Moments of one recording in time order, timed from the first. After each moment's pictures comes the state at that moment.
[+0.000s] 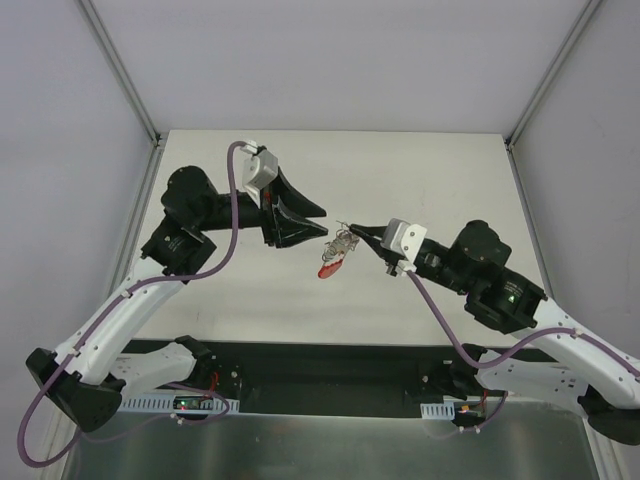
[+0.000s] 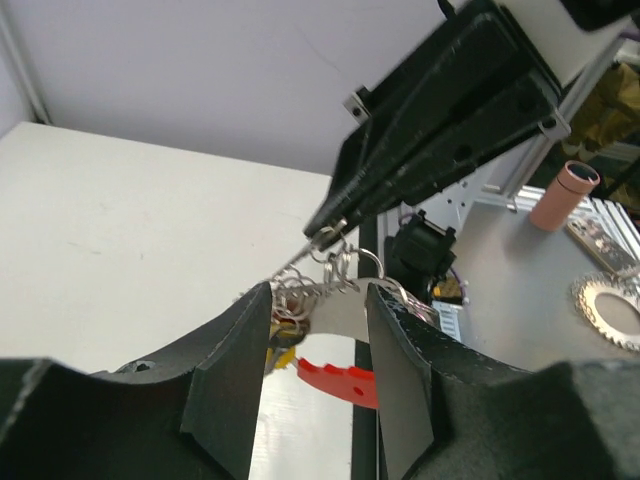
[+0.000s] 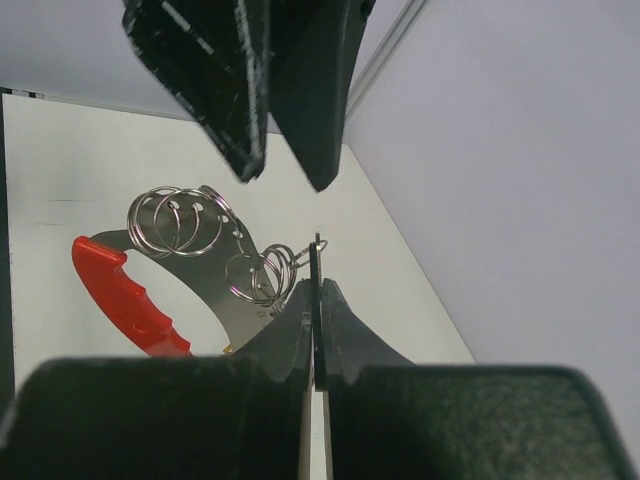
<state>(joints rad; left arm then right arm) -0.56 1.04 1.15 0.04 0.93 -0.29 1.01 0.82 1.02 -0.16 -0.14 -0.52</state>
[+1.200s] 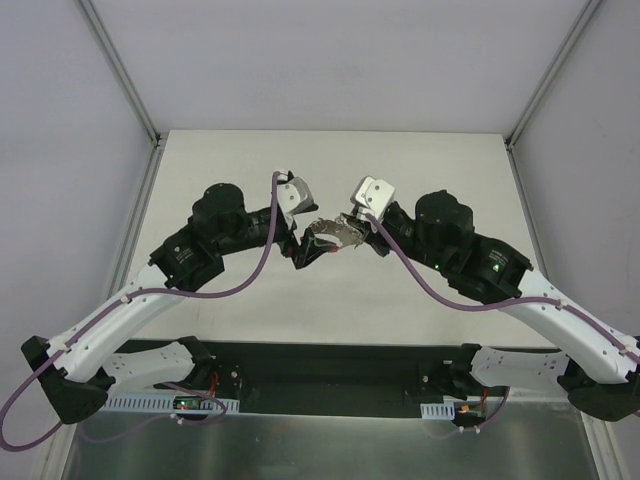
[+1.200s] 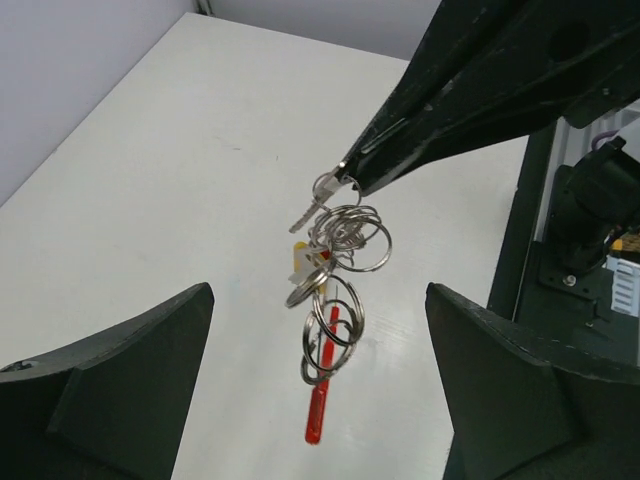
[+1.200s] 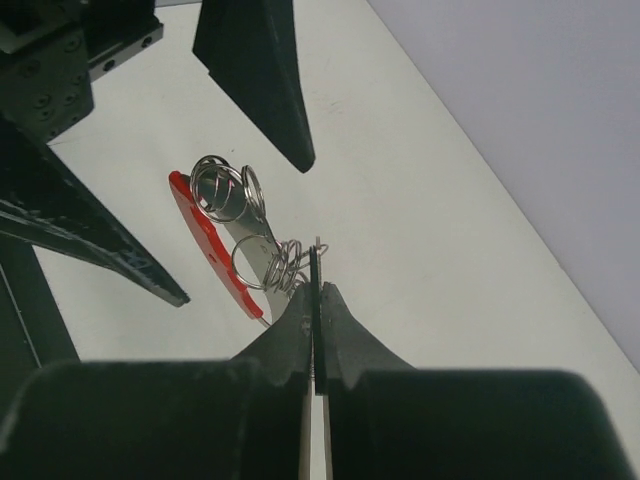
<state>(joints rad) -0.79 1.01 1.13 -0.29 0.39 0.08 1.01 1.05 1.31 -0.51 0.08 -0.32</state>
